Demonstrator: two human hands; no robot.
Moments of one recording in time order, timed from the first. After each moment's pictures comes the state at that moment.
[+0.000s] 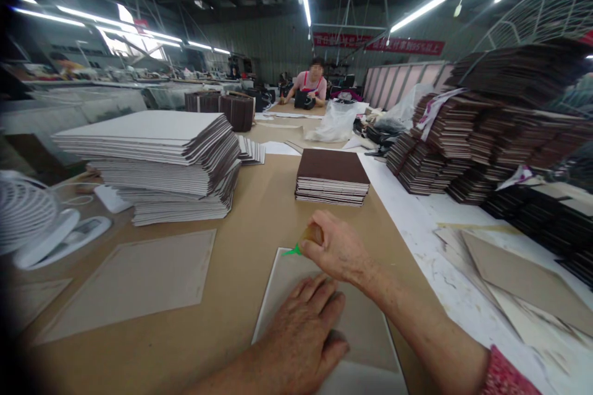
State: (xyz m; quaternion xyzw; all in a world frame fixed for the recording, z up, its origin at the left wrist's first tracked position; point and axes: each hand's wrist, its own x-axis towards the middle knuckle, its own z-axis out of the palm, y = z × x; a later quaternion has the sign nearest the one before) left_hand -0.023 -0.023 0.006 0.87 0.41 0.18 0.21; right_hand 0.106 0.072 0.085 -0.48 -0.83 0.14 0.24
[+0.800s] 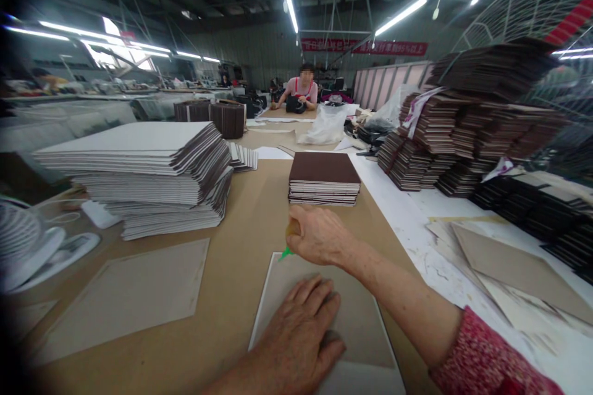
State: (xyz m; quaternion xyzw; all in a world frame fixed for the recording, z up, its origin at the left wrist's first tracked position) left_hand -0.022 -0.020 0.006 0.87 0.41 0.15 0.22; right_hand 0.090 0.084 0.112 -0.46 -0.87 0.06 0.15
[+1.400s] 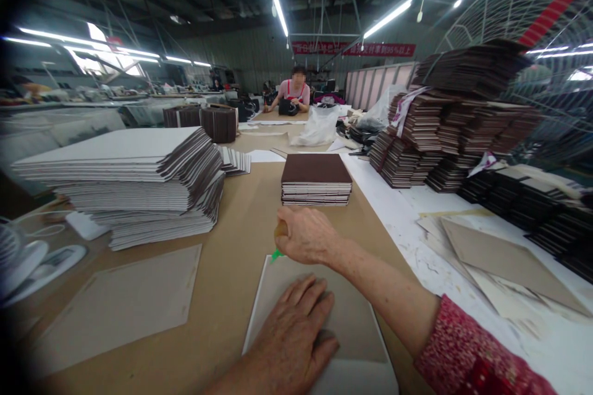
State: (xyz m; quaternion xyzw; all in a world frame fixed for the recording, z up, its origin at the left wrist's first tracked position) left_hand -0.020 -0.020 0.006 0.87 0.42 0.13 0.23; right_hand 0.088 0.085 0.111 -0.45 -0.88 0.04 0.15
